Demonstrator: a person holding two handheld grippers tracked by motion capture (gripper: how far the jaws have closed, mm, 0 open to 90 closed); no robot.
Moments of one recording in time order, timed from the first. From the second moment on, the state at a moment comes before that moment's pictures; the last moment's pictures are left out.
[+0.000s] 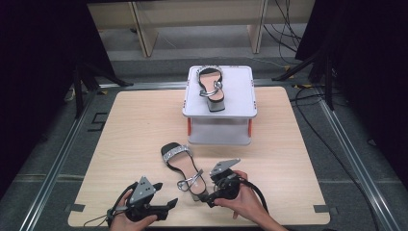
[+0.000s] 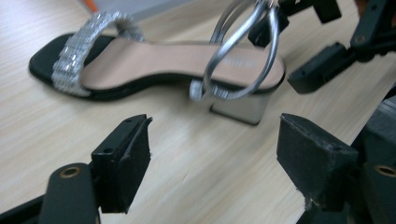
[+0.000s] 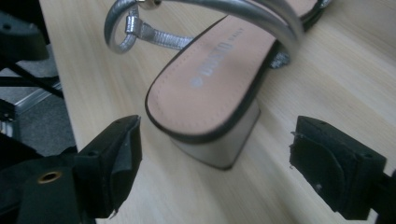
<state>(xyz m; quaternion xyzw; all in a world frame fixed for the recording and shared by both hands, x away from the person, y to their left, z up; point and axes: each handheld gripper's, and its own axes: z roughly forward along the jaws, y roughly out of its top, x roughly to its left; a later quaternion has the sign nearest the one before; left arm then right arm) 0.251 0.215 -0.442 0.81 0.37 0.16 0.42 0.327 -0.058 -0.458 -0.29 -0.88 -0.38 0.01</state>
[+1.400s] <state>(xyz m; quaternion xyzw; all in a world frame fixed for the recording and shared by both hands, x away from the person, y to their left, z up) 0.234 0.239 -0.471 0.82 0.38 0.19 0.38 0.356 -0.109 -0.446 -0.20 -0.93 -0.31 0.02</state>
